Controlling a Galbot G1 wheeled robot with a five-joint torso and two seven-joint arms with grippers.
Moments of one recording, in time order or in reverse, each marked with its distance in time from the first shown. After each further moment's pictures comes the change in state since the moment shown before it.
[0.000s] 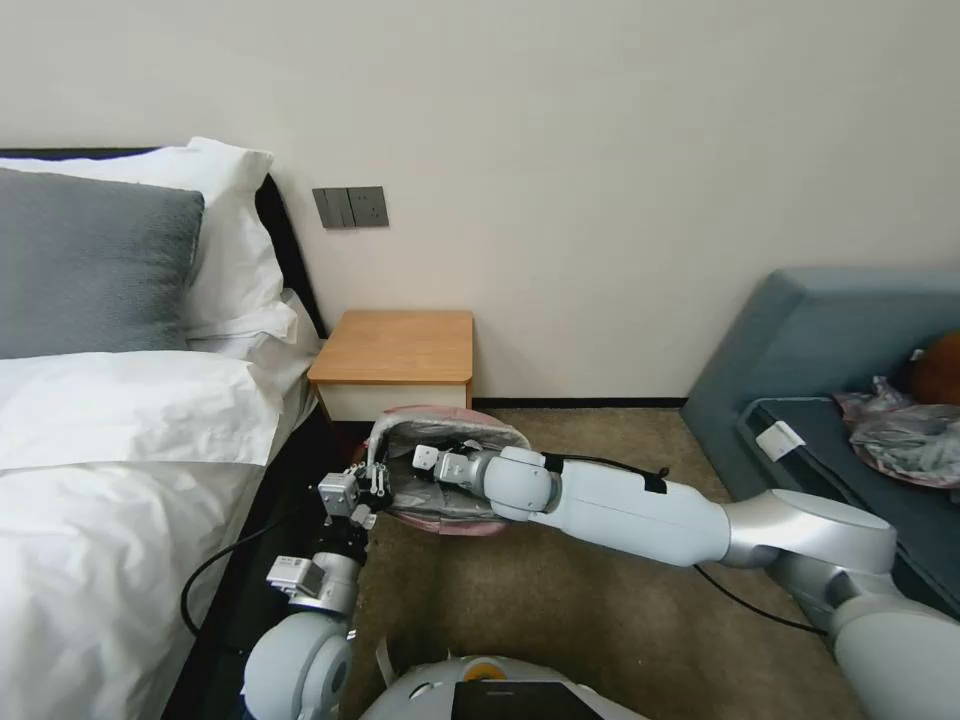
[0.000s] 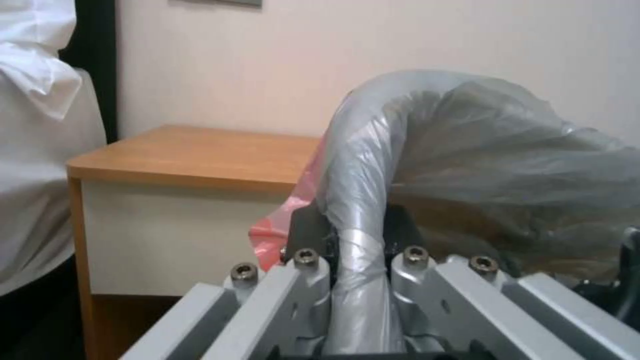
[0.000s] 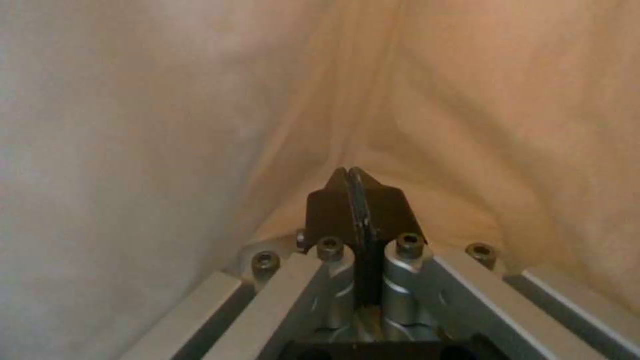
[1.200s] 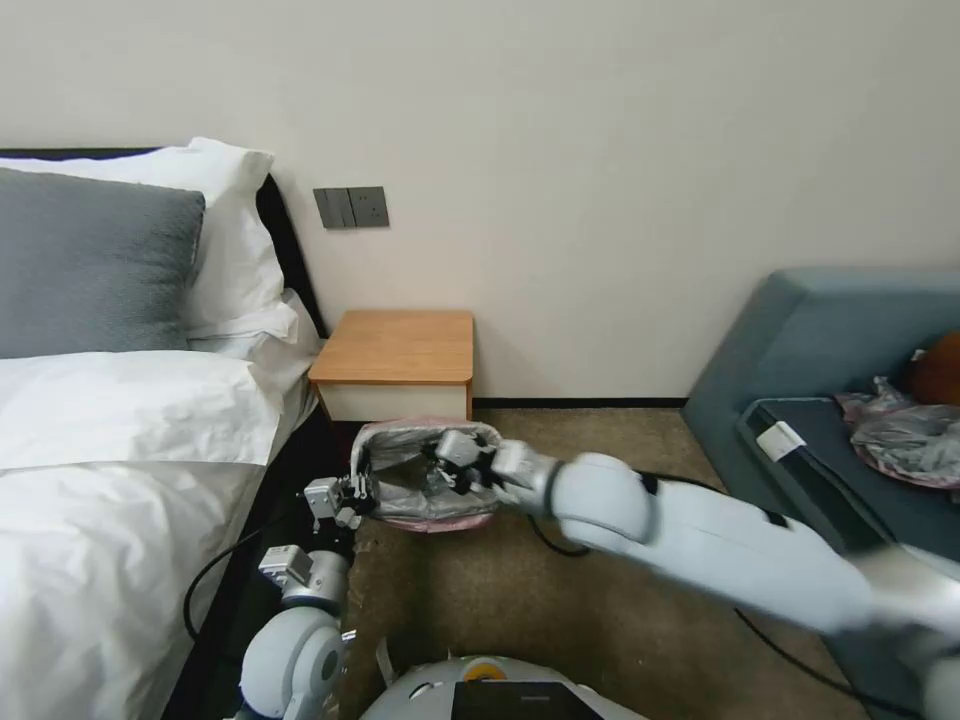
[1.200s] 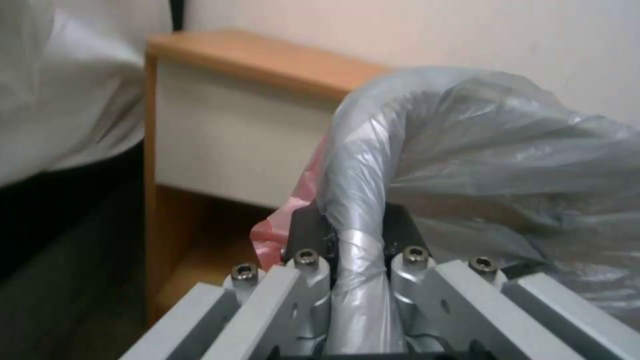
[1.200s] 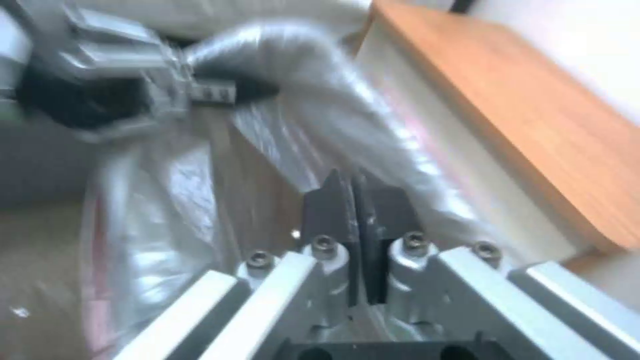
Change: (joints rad) left arm -0.015 0.002 -0.050 0.053 -0.177 0.137 -0.128; right arm -0.278 -0.297 0.356 0.464 0.353 0.100 0.154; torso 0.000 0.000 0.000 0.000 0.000
